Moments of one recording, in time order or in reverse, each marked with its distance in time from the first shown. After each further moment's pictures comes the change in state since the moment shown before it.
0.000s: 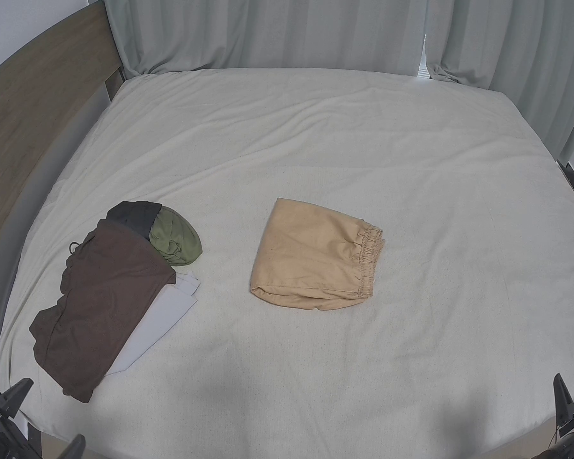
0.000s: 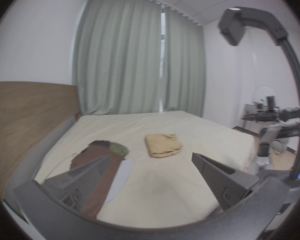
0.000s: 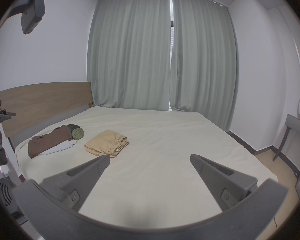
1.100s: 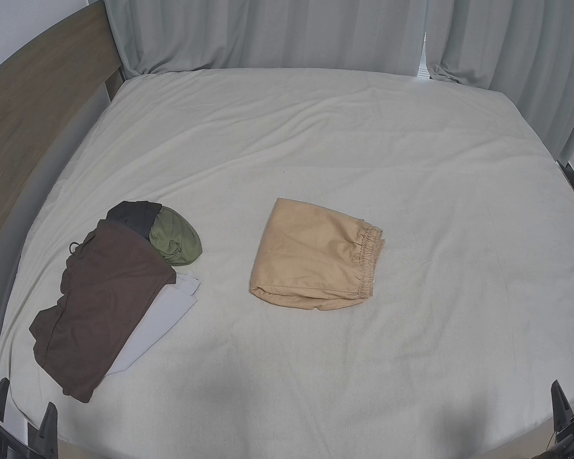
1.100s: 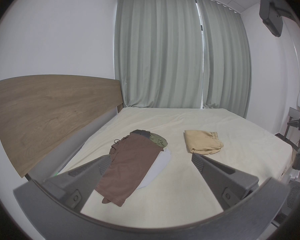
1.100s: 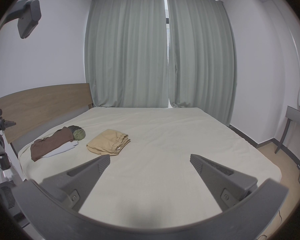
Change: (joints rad) left arm 0.103 -0.086 0.000 0.121 0.319 -0.064; right arm 0.057 -0.058 0.000 0.078 -0.054 0.048
